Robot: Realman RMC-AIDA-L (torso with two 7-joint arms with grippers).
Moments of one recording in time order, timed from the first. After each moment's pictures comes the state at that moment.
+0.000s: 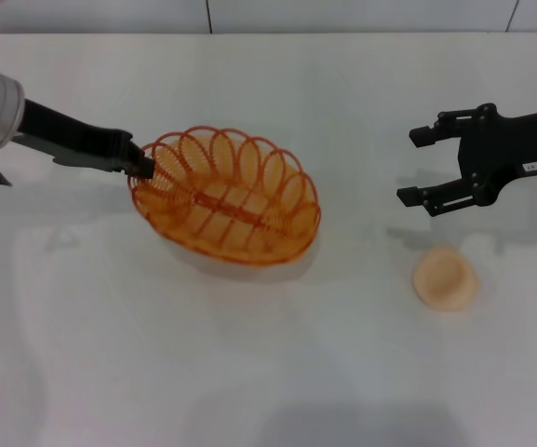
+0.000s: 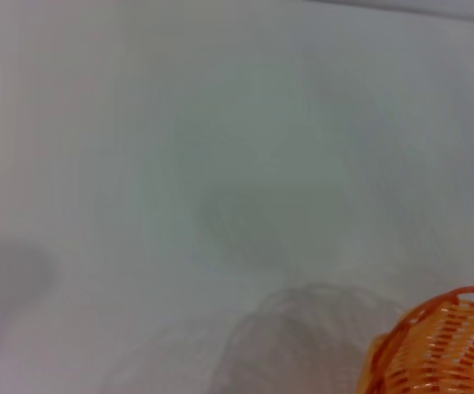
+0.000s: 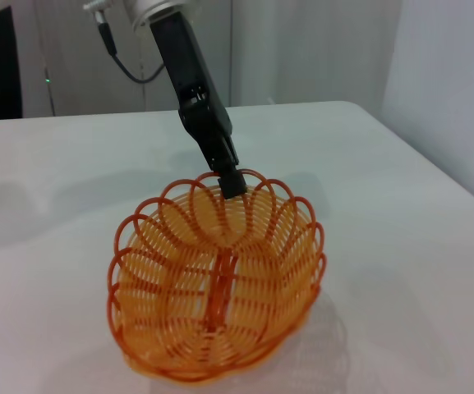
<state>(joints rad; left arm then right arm) -0.79 -1.99 0.79 0.83 2.53 1.50 -2.52 0.60 1.97 -1.10 -0.92 -1.94 -1.42 1.48</state>
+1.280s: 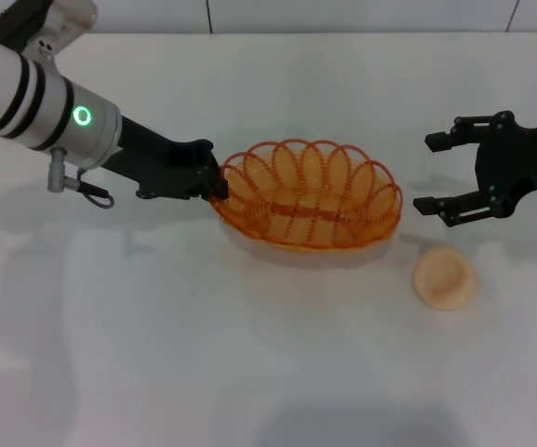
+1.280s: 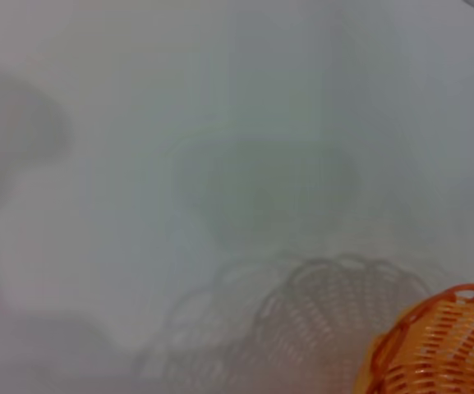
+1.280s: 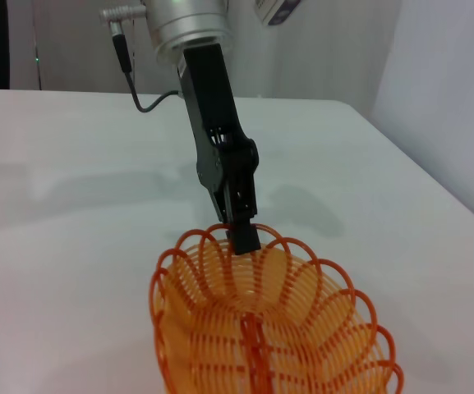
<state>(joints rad) -0.84 -2.08 0.92 0.74 2.49 1.38 -2.92 0.52 1.98 -1.10 -1.00 -1.94 -1.42 1.40</state>
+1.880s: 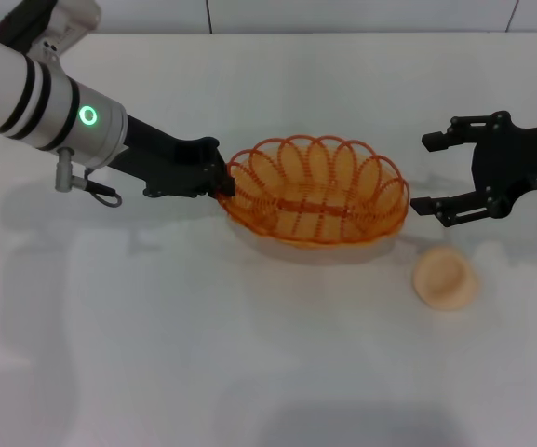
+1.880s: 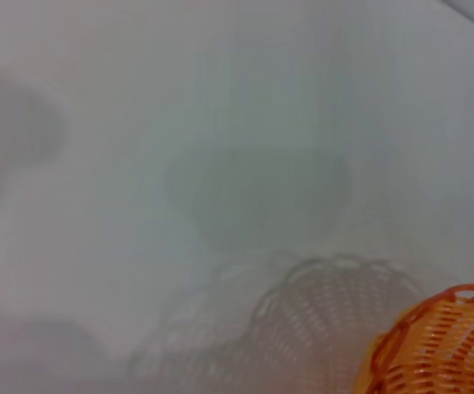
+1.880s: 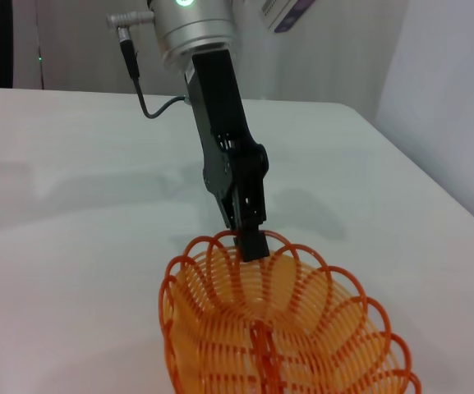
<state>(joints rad) -0.85 -2.08 0.92 0.72 2.47 1.36 -2.91 0.52 1.99 -1.10 -1.00 -1.94 -1.41 1.39</state>
